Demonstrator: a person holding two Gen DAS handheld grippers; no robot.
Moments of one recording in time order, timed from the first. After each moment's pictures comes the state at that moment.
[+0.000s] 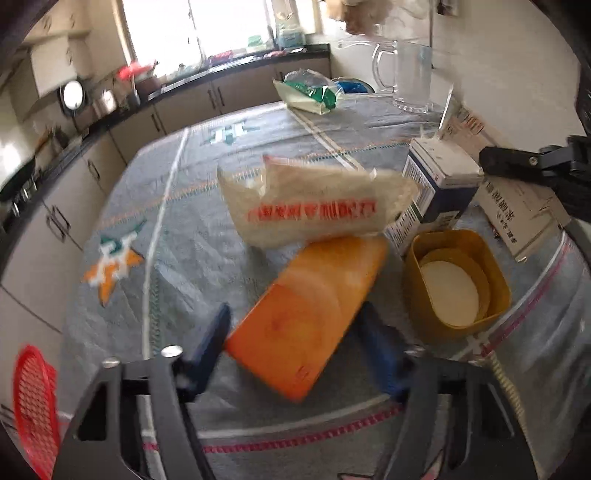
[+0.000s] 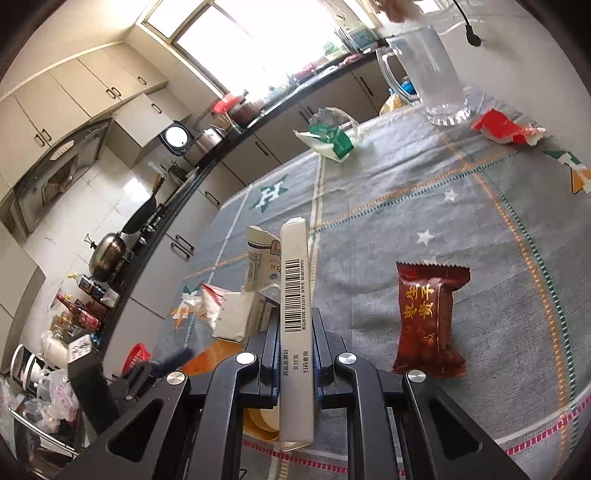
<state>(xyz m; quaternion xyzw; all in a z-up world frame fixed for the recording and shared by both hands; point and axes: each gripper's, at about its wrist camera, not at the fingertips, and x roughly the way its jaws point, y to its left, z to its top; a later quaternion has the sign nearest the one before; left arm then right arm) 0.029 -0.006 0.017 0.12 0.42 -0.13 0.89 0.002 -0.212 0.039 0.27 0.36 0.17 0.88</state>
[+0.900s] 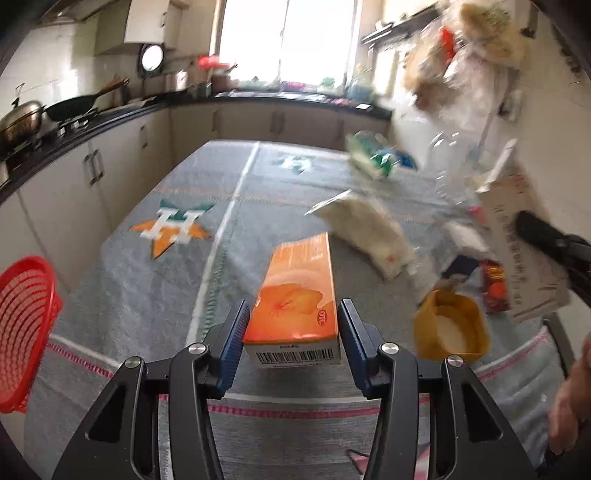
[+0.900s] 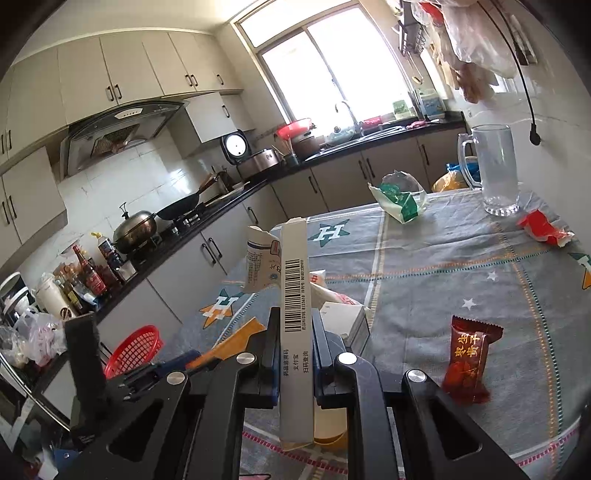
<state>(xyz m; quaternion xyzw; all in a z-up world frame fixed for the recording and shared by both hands) -0.005 0.053 0.035 -0.04 0.36 -0.05 0.93 -0.032 -0.168 0.075 0.17 0.26 0.22 0.93</state>
